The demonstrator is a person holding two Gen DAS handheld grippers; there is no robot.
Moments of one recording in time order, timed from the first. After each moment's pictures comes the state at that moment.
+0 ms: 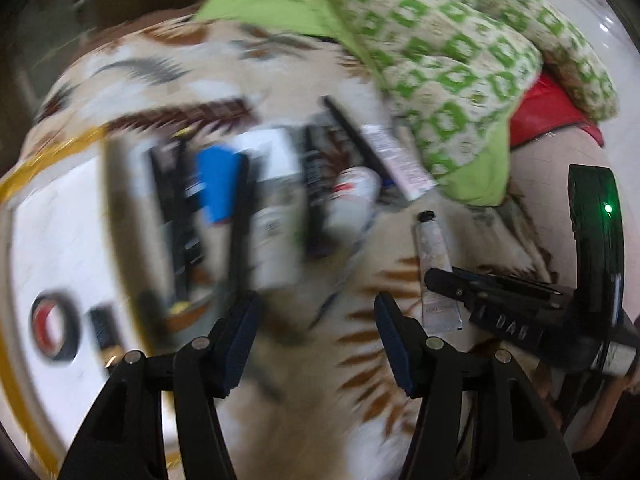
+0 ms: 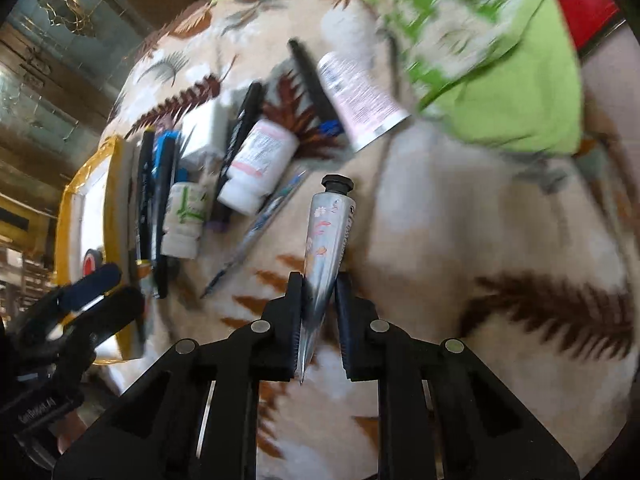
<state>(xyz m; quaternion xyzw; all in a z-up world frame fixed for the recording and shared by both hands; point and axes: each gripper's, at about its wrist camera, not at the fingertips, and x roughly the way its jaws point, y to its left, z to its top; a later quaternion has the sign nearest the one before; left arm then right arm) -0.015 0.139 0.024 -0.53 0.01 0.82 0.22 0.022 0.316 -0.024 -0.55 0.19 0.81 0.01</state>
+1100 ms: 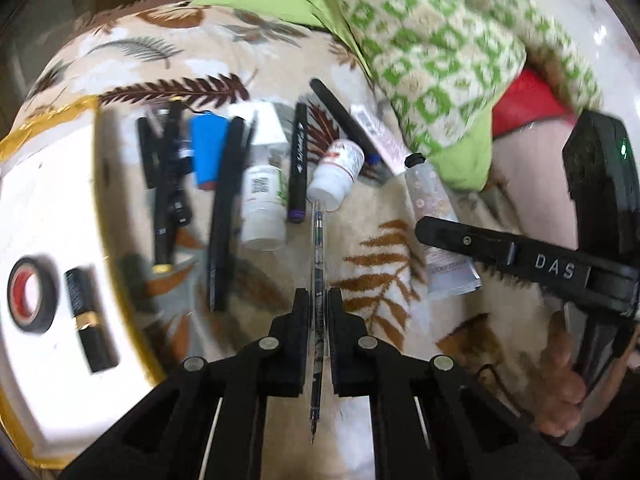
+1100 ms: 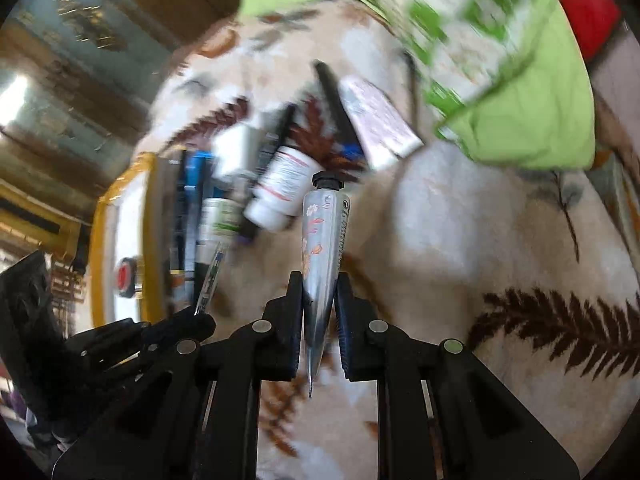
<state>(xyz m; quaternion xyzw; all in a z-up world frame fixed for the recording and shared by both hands) 0.004 0.108 0.020 -0.54 -0.04 0.81 0.23 0.022 0.309 -0.001 -0.51 0.23 0.82 -0.07</state>
